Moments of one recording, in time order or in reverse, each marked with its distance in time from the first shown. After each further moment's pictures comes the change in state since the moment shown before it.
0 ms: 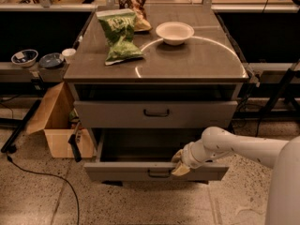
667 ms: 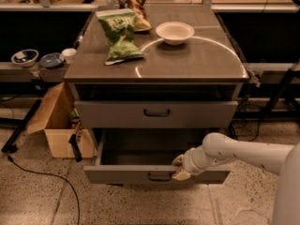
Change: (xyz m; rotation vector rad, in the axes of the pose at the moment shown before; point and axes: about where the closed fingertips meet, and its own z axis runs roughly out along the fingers) arm 0.008 0.021 -0.001 0.000 0.011 0.024
